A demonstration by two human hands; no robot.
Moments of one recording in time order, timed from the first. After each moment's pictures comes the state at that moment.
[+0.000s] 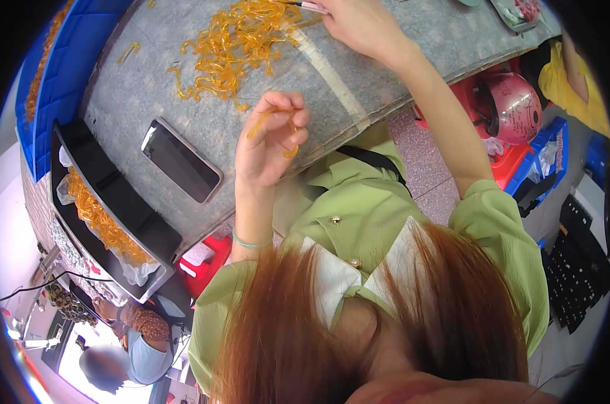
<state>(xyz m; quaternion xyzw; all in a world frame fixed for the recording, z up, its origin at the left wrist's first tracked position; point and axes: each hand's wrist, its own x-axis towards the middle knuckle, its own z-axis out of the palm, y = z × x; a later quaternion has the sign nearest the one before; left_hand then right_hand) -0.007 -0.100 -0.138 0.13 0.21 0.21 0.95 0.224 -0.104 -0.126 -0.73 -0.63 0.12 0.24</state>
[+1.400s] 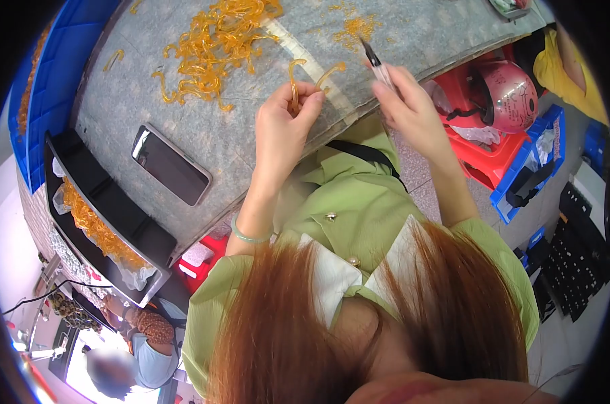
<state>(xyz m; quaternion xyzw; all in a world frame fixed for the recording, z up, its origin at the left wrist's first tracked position) 0.034 -0.126 -0.133 0.62 0.46 0.14 0.62 0.191 -0.240 -0.123 -0.72 -0.33 0.40 0.46</state>
